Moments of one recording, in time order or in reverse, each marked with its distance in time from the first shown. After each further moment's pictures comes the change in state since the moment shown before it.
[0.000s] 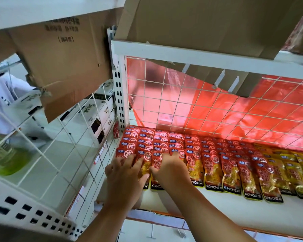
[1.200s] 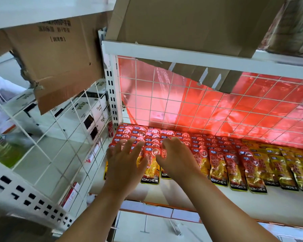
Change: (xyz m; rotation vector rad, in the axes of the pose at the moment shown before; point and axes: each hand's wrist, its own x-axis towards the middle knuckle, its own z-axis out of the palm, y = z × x) left_hand 0.022 0.028 -0.027 -0.141 0.224 0.096; right_hand -0.004 0.031 -0.063 0.112 -0.046 -0.111
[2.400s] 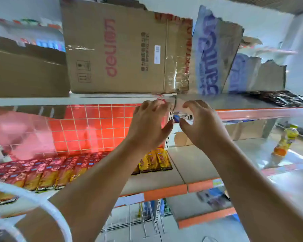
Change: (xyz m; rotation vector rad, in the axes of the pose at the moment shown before) left_hand 0.053 0.608 -0.133 -0.322 0.150 0.532; right_hand -0.343 0.347 -0.392 -0.098 0.756 0.102
